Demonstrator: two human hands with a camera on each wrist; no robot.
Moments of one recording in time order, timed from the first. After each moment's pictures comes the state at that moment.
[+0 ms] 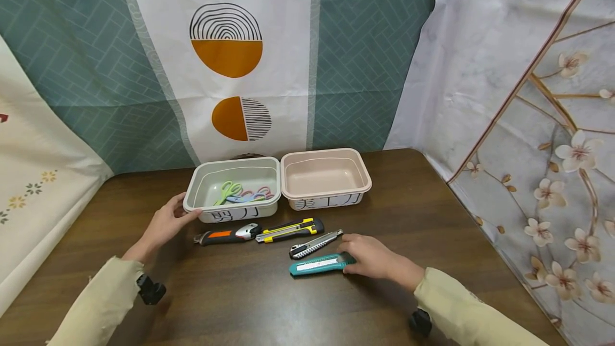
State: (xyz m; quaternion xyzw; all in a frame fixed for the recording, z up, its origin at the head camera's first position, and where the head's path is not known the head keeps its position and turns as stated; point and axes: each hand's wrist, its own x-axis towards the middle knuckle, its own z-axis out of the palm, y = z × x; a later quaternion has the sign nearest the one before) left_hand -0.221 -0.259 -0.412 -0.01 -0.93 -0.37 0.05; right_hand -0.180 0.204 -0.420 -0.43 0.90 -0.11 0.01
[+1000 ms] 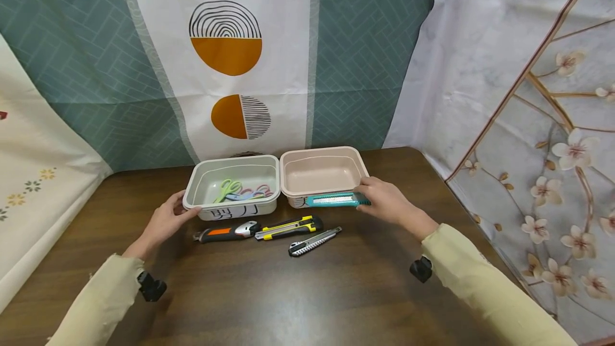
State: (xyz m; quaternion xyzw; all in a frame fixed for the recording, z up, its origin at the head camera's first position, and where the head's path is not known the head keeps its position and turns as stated) left_hand -0.221 -0.258 -0.412 -0.02 -0.93 -0.37 0.05; right_hand -0.240 0.236 -0.359 -0.38 0.91 -0.07 -0.14
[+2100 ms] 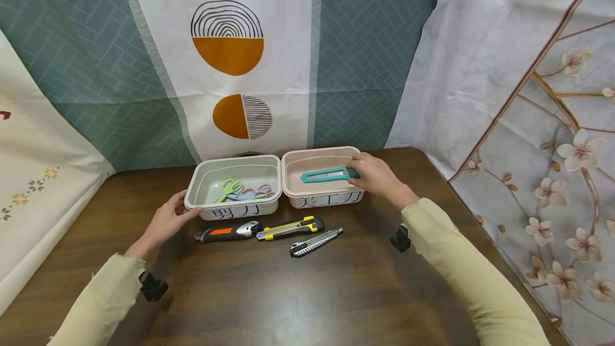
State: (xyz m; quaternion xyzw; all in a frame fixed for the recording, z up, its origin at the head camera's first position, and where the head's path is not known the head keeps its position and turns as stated) left_hand -0.221 -0.258 -0.411 -0.01 -0.93 -0.37 0.04; right_hand -0.290 0.218 -0.342 -0.35 0.92 -0.08 -0.15
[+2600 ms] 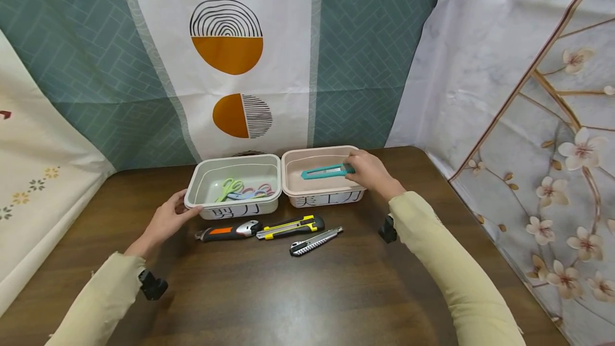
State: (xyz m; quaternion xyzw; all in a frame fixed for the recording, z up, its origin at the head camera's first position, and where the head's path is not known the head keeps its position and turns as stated) left_hand -0.221 -0.258 -0.411 -0.01 -0.93 -0.38 0.04; right_hand -0.313 0.211 -0.354 -0.32 0.94 -0.10 -0.12
